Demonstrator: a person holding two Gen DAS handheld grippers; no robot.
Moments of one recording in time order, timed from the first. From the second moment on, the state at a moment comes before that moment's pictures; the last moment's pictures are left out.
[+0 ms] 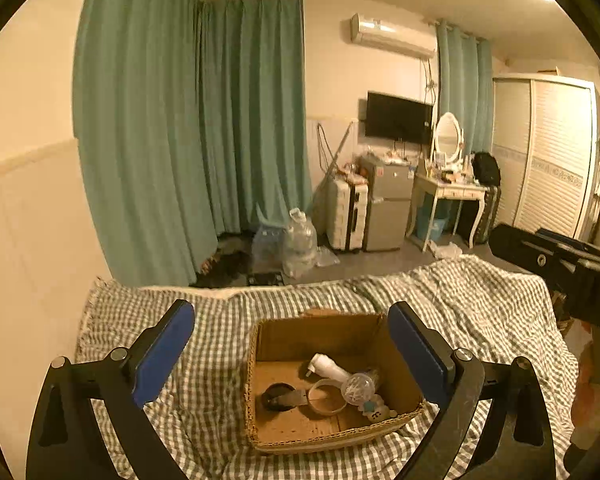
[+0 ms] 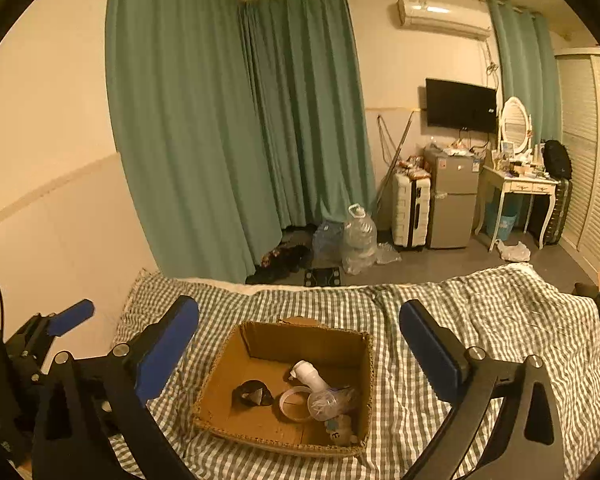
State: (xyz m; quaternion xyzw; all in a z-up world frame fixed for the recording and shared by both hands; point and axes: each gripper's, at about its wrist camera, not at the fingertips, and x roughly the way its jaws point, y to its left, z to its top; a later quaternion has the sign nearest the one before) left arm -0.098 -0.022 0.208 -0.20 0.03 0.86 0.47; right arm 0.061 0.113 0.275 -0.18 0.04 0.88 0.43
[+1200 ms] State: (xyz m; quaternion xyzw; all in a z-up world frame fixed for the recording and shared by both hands) left arm -0.060 -0.009 0.078 -0.20 0.02 0.87 0.44; right arm 0.123 0.128 0.112 -0.15 0.04 0.86 0.48
